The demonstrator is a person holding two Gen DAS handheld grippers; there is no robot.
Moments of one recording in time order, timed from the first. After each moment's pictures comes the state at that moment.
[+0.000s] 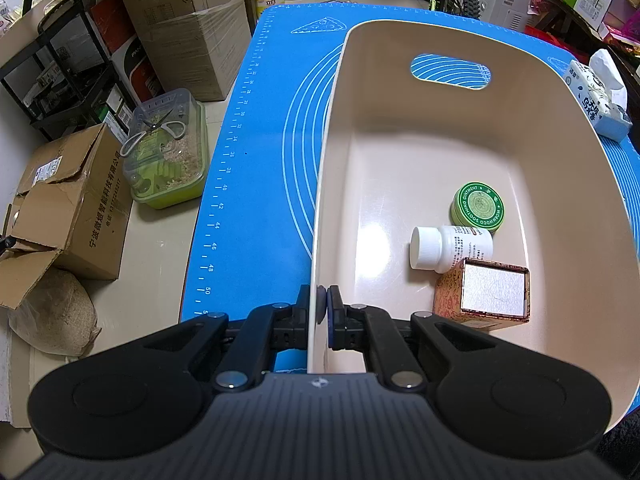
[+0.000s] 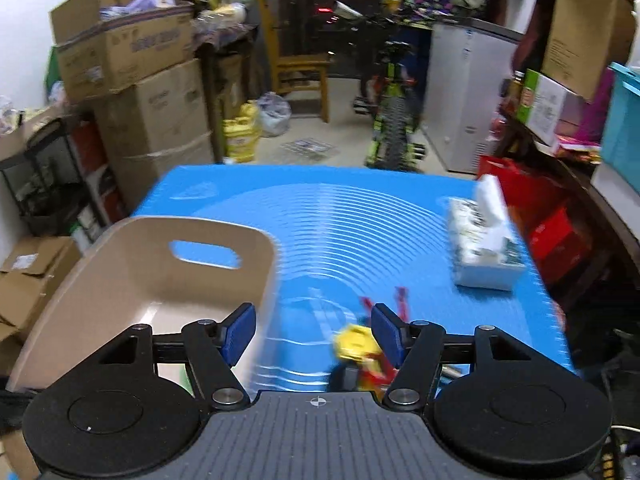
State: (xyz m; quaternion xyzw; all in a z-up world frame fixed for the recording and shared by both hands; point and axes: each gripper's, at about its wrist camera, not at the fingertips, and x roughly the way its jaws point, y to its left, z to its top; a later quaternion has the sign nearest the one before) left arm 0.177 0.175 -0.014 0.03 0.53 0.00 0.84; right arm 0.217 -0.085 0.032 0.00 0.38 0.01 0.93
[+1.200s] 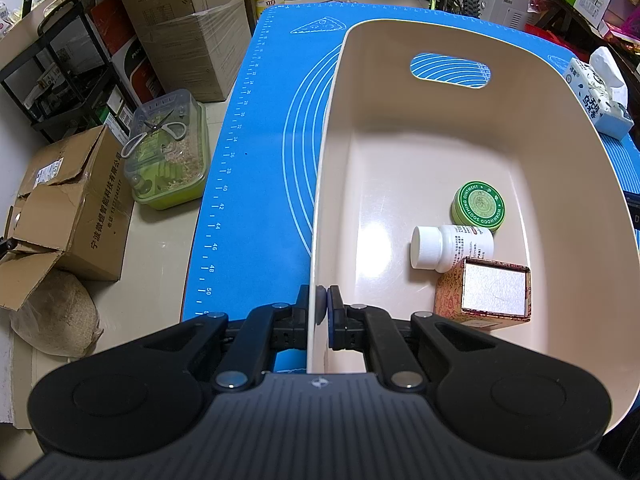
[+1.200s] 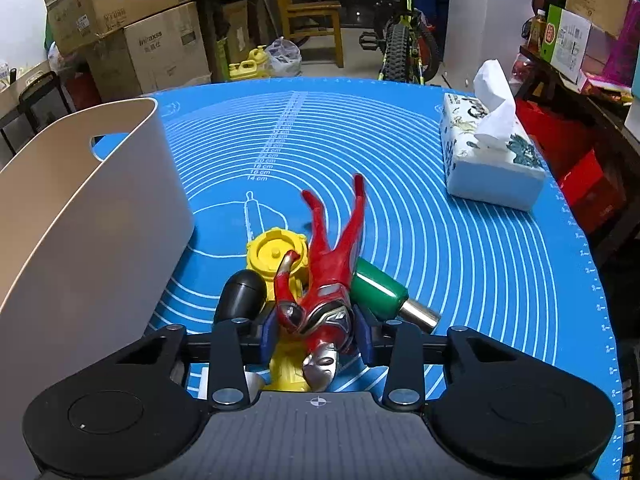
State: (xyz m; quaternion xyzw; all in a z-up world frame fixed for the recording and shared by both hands) left arm 0.178 0.175 -0.013 0.04 0.53 0.00 0.84; right arm 0.241 -0.151 -0.079 0.01 0.43 0.07 0.90
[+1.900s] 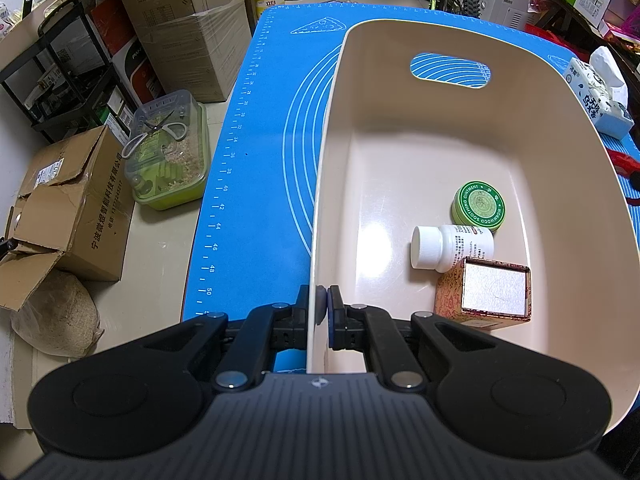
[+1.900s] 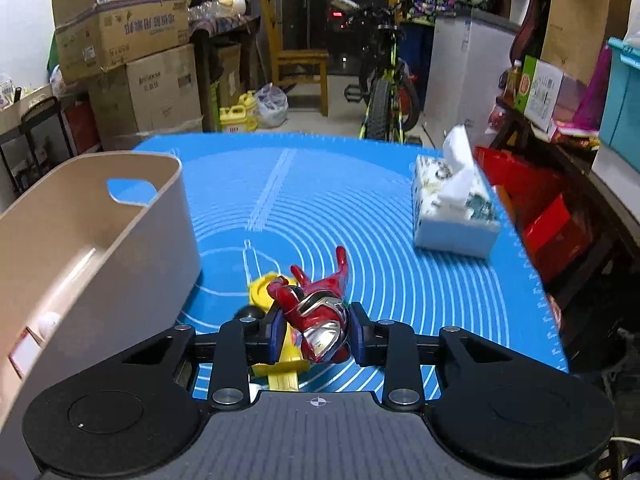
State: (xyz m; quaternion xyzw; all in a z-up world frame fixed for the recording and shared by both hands) left arm 0.178 0.176 -0.013 0.04 0.53 0.00 0.84; right arm 0.206 -0.148 -0.032 -0.02 0.36 0.04 0.93
